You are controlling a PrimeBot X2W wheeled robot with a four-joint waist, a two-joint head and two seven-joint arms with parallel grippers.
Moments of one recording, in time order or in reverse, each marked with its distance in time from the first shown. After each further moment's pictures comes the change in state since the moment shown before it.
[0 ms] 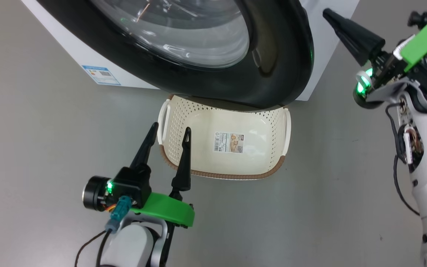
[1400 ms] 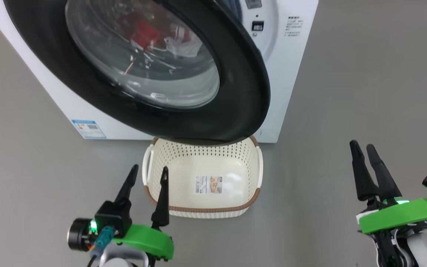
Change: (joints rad) left arm 0.156 0.001 0.115 0.053 0.029 -0.053 0.000; right arm 0.786 -0.055 0.162 -0.511 -0.681 0.000 -0.902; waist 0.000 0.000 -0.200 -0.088
